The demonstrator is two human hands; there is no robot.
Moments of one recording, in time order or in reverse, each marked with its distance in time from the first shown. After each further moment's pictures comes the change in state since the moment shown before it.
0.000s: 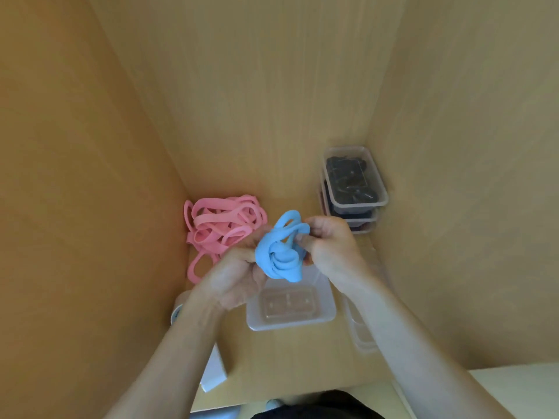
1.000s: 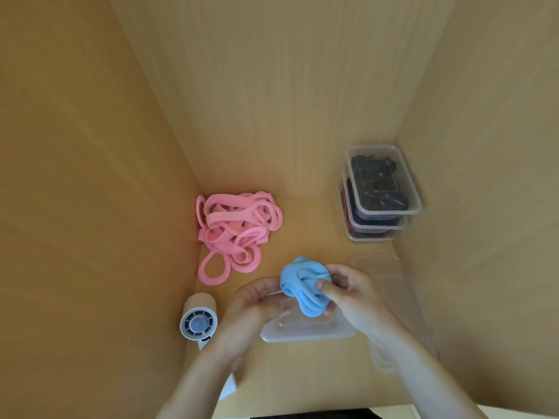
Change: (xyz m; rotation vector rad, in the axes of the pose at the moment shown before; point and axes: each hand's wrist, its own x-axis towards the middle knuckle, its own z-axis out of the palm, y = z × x) left_hand -0.021 -0.058 -0.041 0.335 0.212 0.058; right_hand -0.009 0.077 -0.020 -0.034 -0.057 0.176
